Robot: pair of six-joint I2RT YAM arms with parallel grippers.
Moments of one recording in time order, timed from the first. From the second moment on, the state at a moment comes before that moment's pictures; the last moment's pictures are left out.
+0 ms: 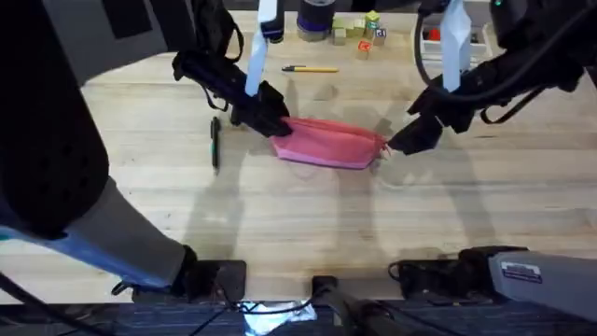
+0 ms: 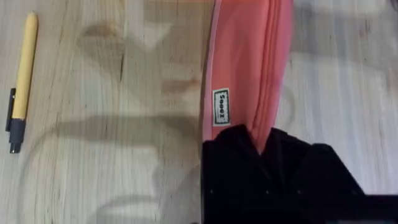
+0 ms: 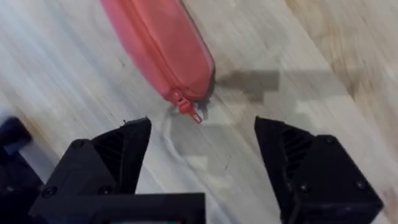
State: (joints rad) left arm -0.14 1.81 1.24 -1.02 0.79 1.34; right arm 0.05 1.42 1.14 -1.08 -0.42 -0.79
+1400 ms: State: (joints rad) left arm -0.14 1.81 1.24 -1.02 0.79 1.34; right arm 0.10 1.66 1.14 -1.05 -0.53 -0.91
